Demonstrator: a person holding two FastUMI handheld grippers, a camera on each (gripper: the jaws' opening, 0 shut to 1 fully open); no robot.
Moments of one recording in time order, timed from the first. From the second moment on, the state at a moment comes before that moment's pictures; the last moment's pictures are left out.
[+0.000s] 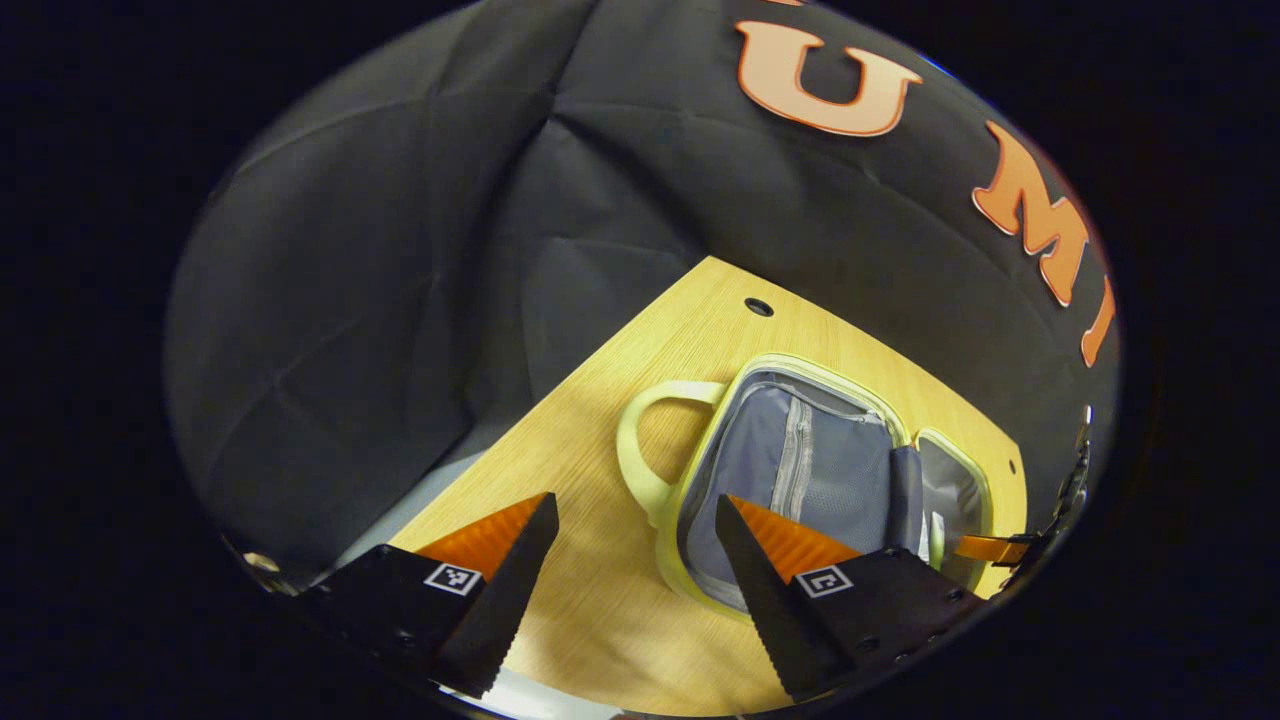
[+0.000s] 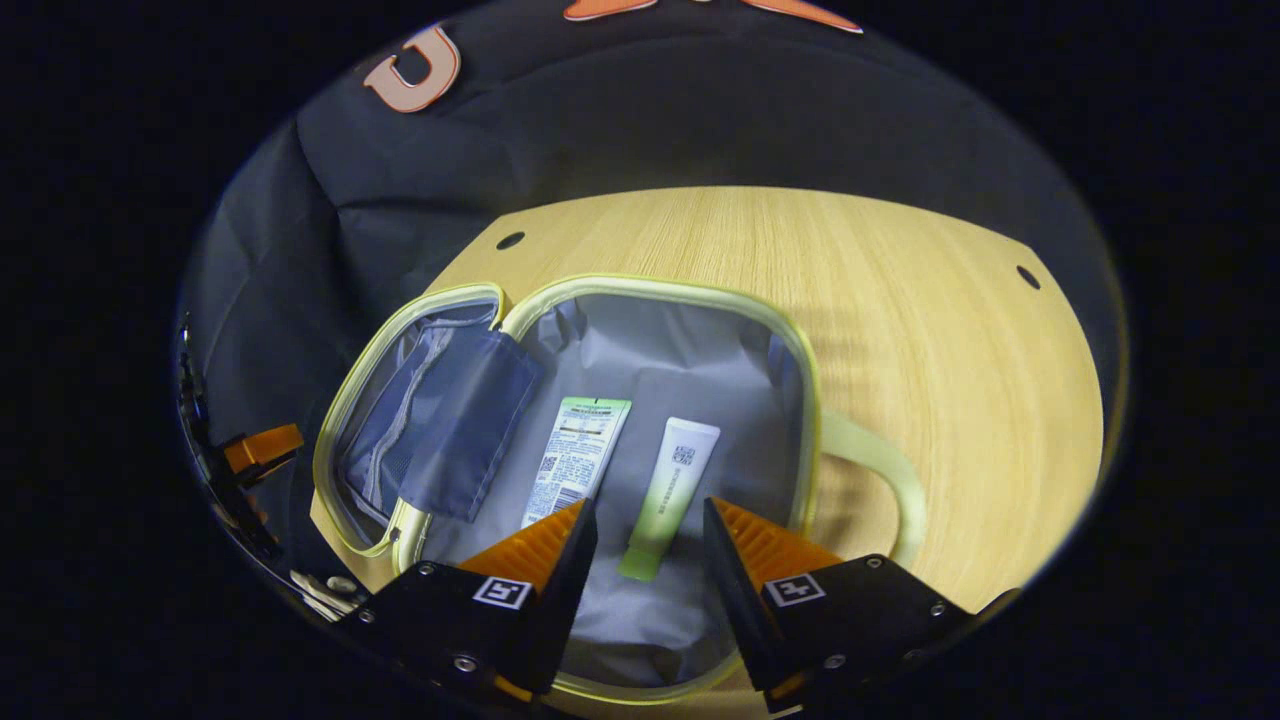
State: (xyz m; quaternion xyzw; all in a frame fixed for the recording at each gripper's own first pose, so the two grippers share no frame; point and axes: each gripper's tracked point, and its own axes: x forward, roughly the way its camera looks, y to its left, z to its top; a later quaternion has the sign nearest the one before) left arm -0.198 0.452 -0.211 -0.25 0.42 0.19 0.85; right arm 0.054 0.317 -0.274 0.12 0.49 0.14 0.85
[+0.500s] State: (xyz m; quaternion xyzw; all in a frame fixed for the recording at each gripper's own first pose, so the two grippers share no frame) left arm -0.161 0.470 -0.252 -0.37 0.42 0.19 0.81; right arm 0.049 0.240 -0.189 0.13 0.40 0.10 0.90
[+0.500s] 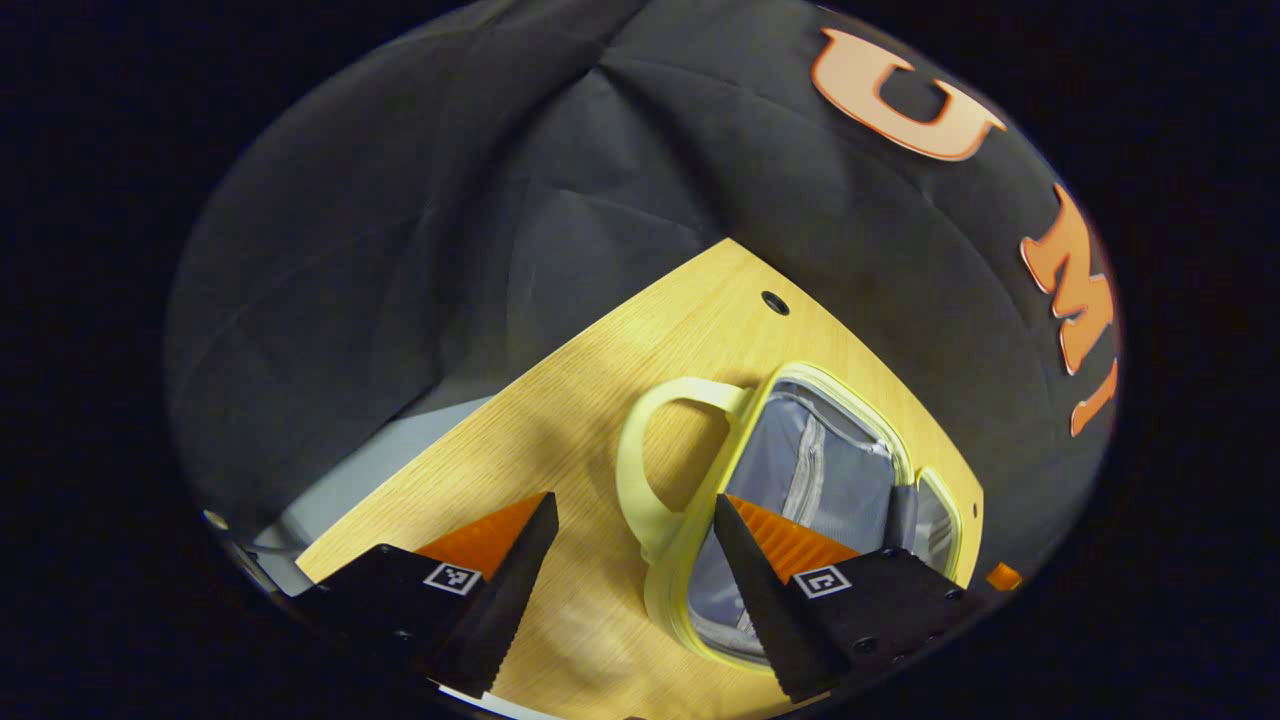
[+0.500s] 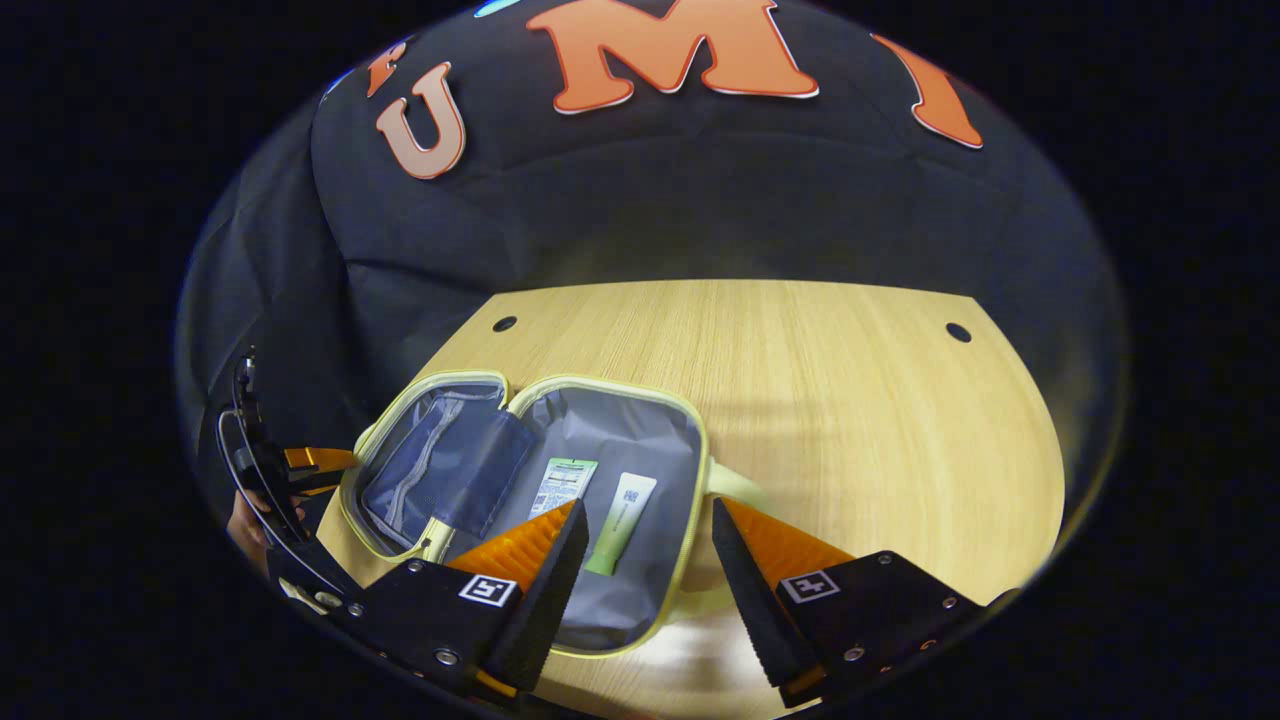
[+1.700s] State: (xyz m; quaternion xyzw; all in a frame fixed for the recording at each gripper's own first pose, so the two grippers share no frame) left arm -0.109 0.462 -0.136 -0.36 0.27 0.18 0.87; right arm 0.045 0.143 -0.140 0.10 0.31 0.04 0.95
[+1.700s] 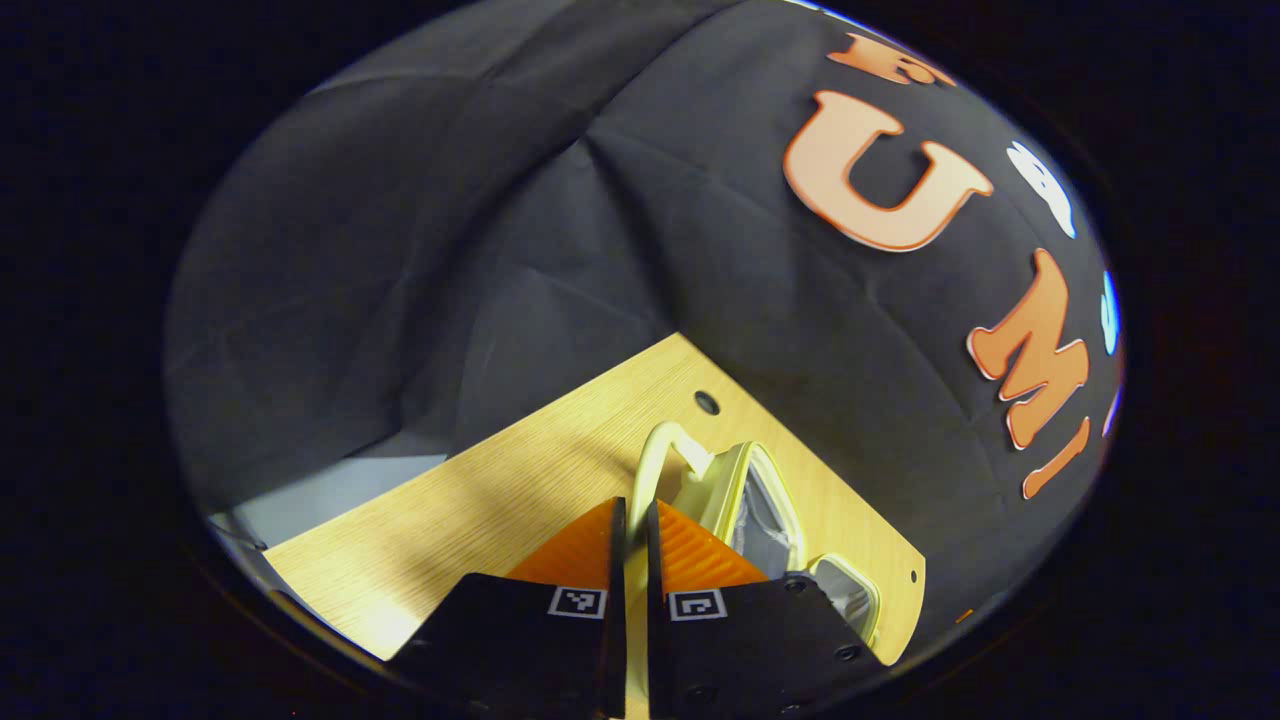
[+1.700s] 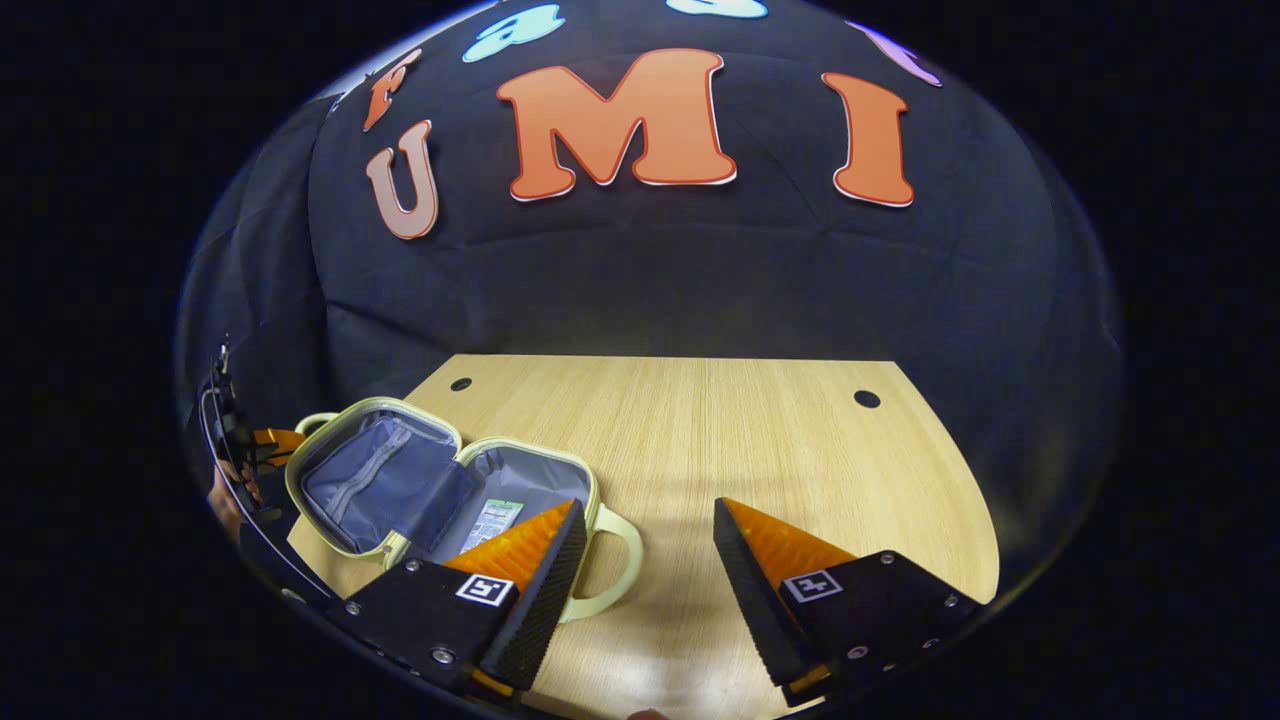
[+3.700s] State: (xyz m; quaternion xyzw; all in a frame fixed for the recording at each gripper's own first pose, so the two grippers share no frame) left arm -0.101 -0.005 -0.064 -0.32 0.36 -0.08 0.87; right arm 0.013 0.017 -0.133 0.08 0.21 0.10 0.97
